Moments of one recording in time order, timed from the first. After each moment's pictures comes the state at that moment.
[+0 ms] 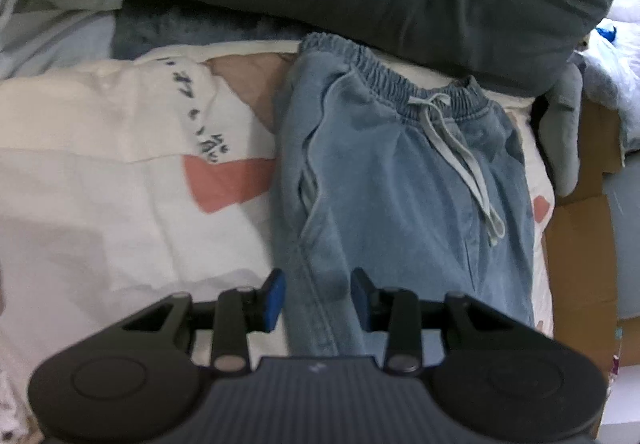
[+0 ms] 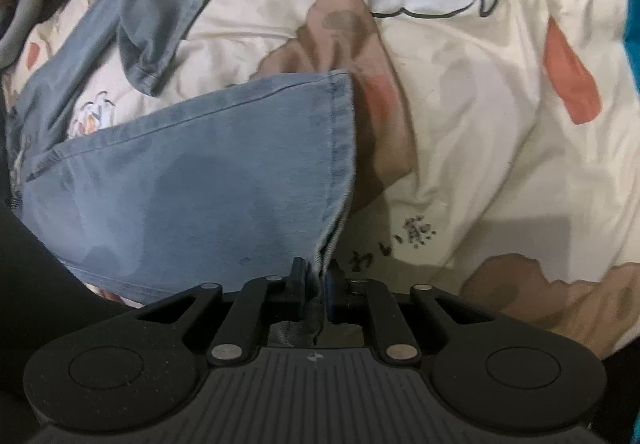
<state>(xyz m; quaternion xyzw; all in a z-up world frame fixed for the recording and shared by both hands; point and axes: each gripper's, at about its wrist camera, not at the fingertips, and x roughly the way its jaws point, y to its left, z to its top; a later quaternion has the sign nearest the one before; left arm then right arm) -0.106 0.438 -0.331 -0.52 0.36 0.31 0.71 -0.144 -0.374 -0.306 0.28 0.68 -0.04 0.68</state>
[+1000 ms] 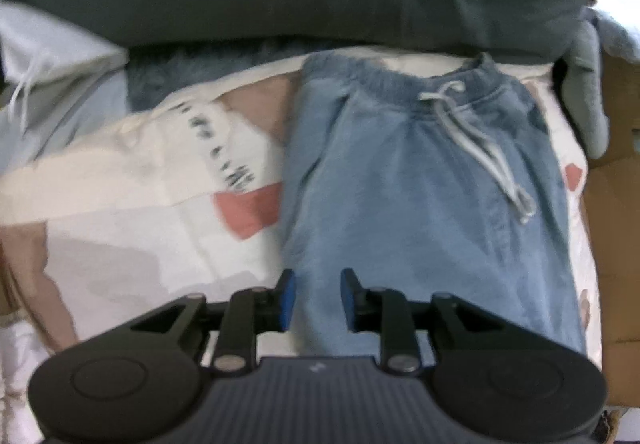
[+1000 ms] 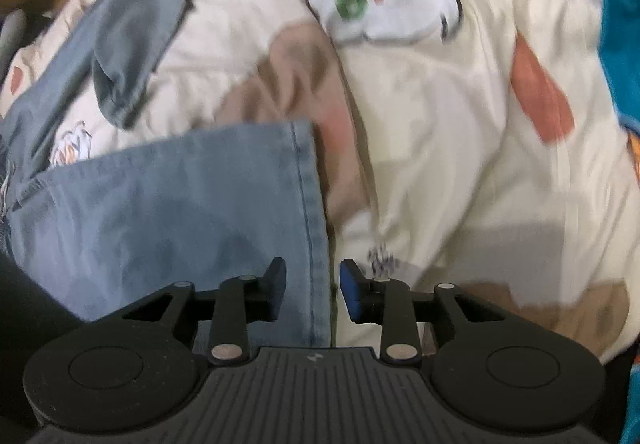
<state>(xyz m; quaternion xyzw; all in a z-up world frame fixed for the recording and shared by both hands) -0.095 0.444 -0.291 -0.44 0.43 0.32 0.72 -0.127 -0.401 -0.304 0.27 0.65 -0.07 0.70</state>
